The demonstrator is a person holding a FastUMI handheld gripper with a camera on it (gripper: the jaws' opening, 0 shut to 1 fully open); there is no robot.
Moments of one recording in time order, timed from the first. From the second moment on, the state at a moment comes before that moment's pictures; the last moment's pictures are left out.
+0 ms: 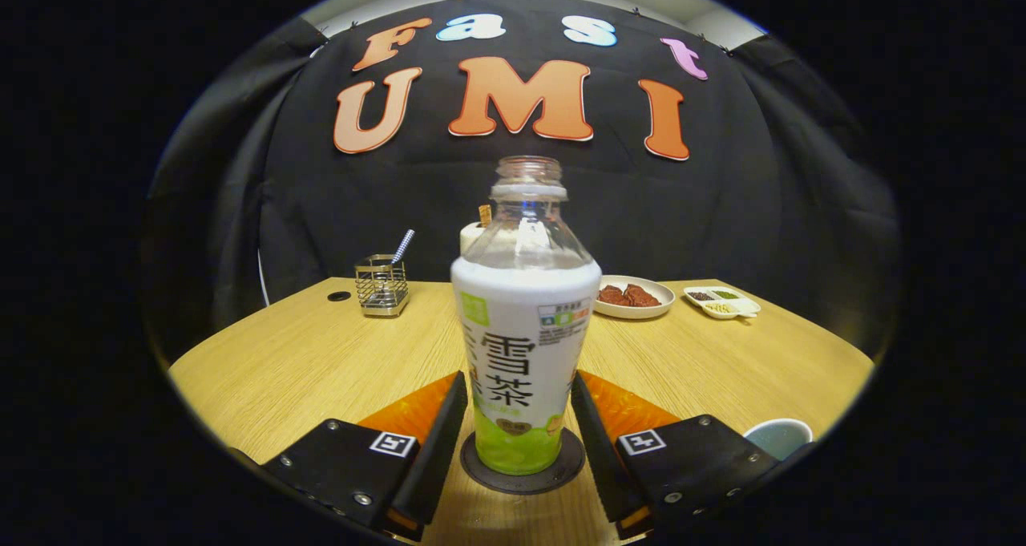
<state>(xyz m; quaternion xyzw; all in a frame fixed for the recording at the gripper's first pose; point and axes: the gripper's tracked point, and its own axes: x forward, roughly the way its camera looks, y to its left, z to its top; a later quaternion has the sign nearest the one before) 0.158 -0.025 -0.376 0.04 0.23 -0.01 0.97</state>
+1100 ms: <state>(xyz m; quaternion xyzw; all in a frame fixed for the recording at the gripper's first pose) 0.088 0.070 -0.148 -0.04 0.09 0.04 0.99</state>
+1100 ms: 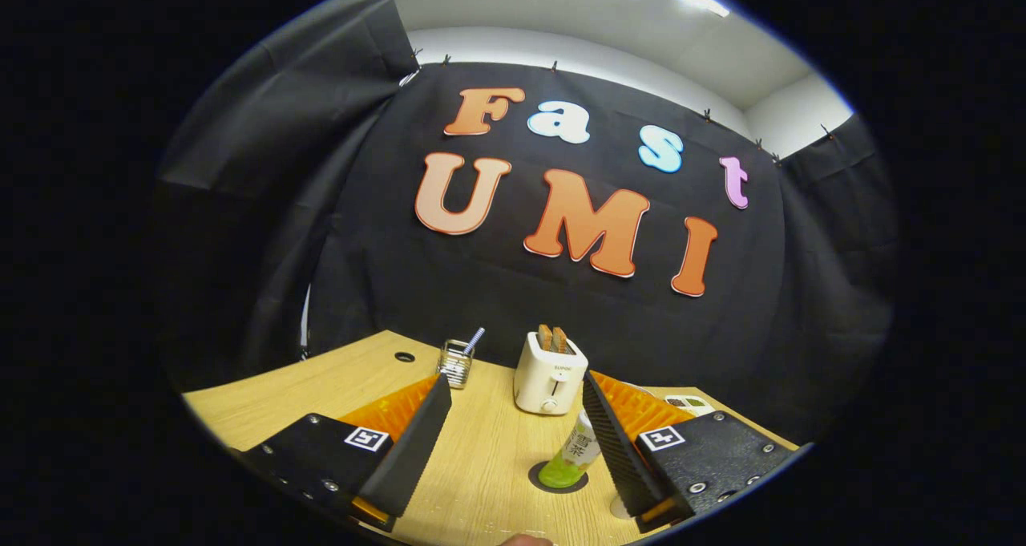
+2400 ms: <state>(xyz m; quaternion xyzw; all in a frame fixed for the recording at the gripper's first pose) 0.067 0.053 -0.016 0.07 -0.01 0.05 1.00</state>
